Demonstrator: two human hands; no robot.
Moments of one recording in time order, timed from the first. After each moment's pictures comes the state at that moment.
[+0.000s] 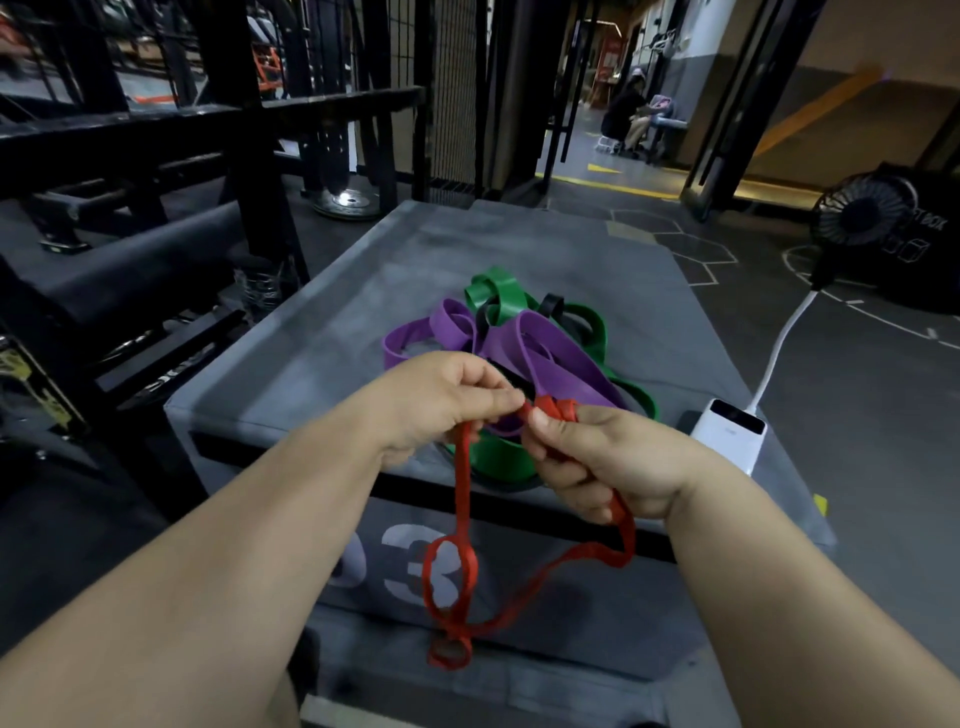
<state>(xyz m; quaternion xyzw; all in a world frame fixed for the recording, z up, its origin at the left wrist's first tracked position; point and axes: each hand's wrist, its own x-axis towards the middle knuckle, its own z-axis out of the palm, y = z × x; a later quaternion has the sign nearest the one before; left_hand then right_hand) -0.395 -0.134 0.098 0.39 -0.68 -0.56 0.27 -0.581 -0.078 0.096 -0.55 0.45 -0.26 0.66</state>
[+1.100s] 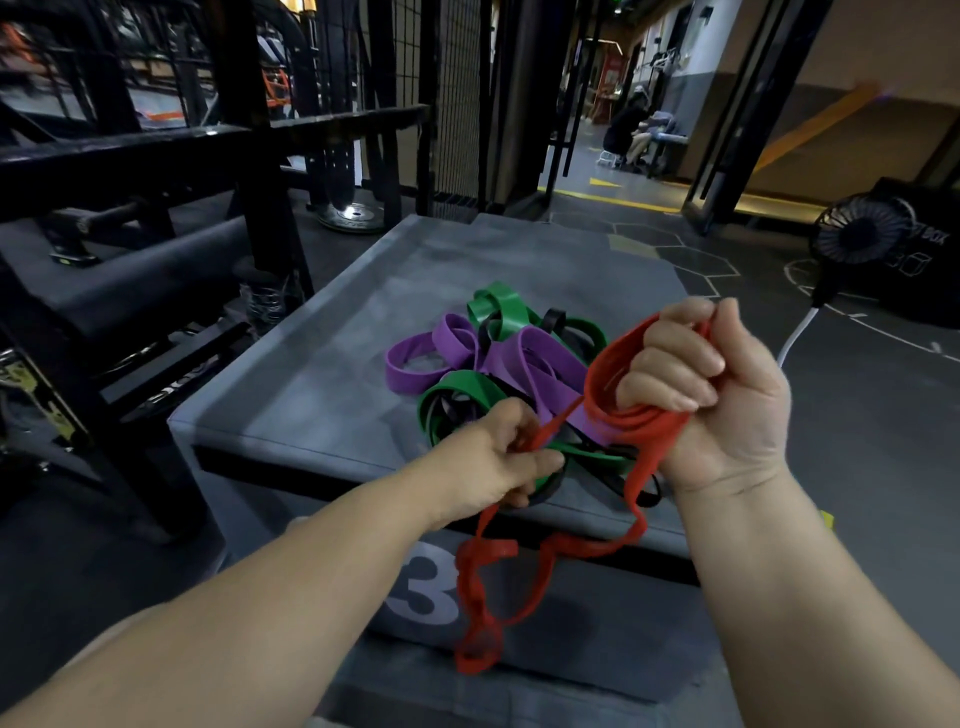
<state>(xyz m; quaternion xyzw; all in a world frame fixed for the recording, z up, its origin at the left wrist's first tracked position) -0.425 -0.117 0.067 0.36 -0.71 -0.54 0.27 -0.609 -0.092 0.124 -0.30 -0.01 -0.54 0.79</state>
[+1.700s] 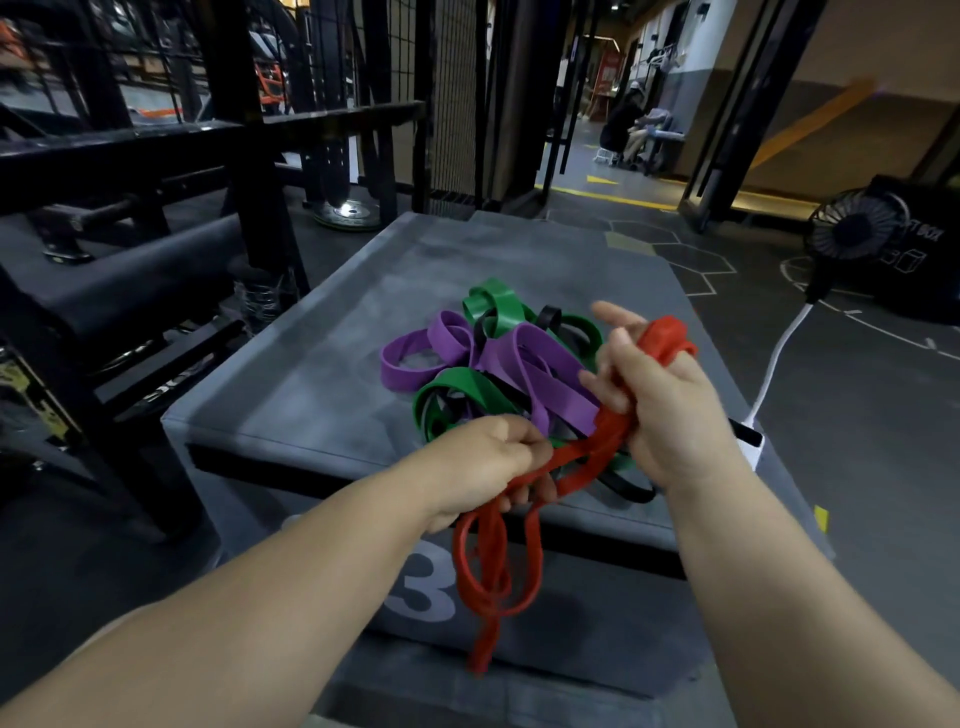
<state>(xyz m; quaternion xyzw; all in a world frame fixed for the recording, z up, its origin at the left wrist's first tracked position) -0.430 -0.109 0.077 0.39 -0.67 -0.59 0.22 -0.593 -0.096 0.108 -0.50 0.42 -0.63 0.42</state>
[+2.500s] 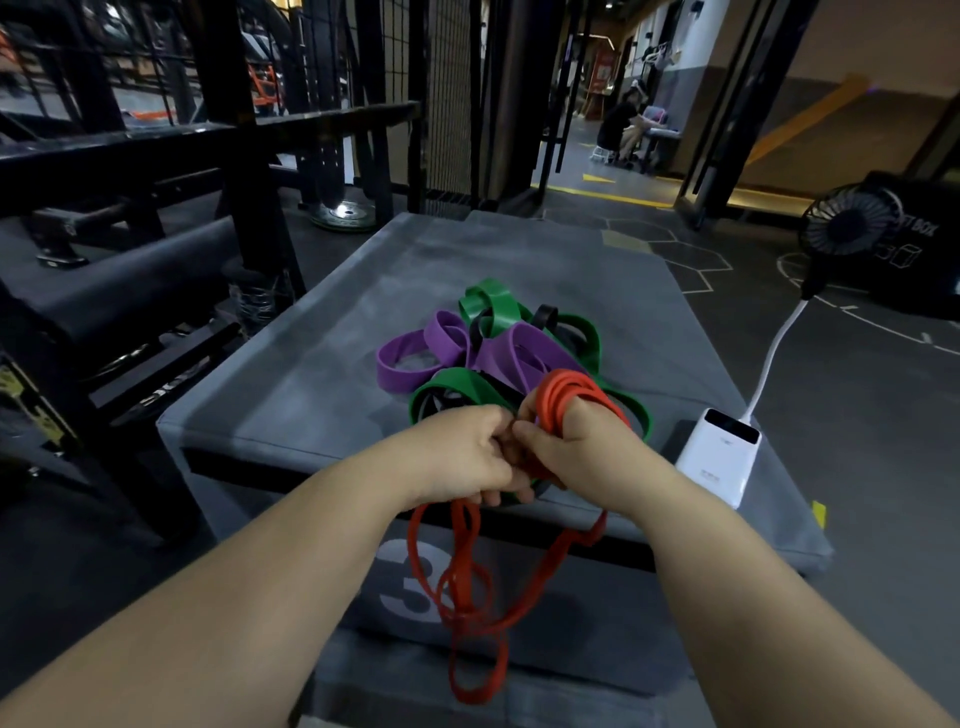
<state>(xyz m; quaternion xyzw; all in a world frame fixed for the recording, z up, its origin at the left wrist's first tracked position) -0.416 -0.123 0.086 0.42 -0.75 -0.49 0.13 -0.573 -0.096 0.086 -0.72 0.61 -0.27 0.20</state>
